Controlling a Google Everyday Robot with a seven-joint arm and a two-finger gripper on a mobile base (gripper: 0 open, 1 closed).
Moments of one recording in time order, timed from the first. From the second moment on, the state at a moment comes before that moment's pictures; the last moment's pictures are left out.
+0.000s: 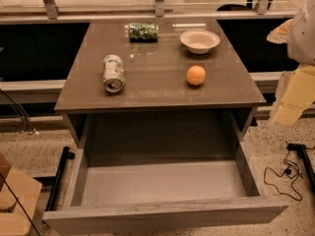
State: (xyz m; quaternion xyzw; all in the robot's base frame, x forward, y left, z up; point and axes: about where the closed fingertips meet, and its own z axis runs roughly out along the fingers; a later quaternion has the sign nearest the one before) arm 0.438 -0.213 0.990 -0.60 0.78 -0.05 0.18
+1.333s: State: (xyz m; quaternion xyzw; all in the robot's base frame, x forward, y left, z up) arm 0.466 -0.140 0.988 -0.62 0.74 0.01 0.27
